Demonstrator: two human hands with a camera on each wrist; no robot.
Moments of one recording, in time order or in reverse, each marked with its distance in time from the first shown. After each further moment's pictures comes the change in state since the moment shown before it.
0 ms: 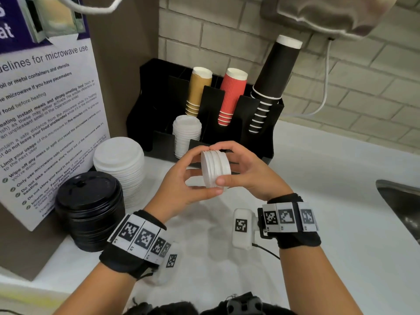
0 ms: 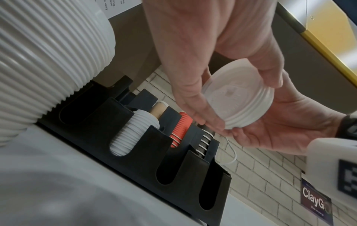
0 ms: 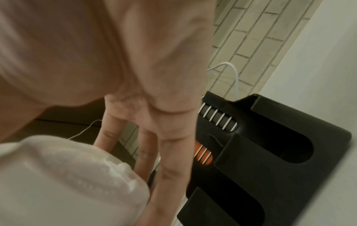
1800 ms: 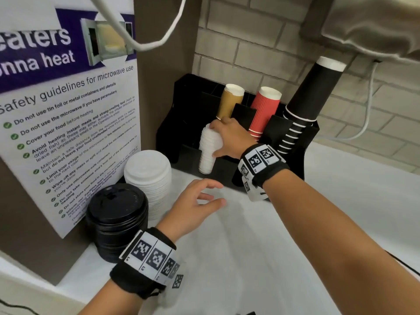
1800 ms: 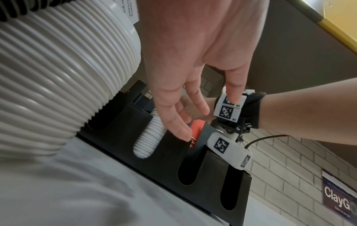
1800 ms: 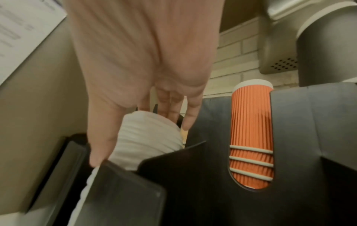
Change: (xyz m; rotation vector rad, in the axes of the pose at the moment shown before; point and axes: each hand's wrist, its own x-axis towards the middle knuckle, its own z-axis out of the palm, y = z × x) left_hand 0.001 -0.013 -0.022 0.176 0.111 -0.223; right_hand 0.178 -0.004 -0.001 -1.238 0.008 -0.123
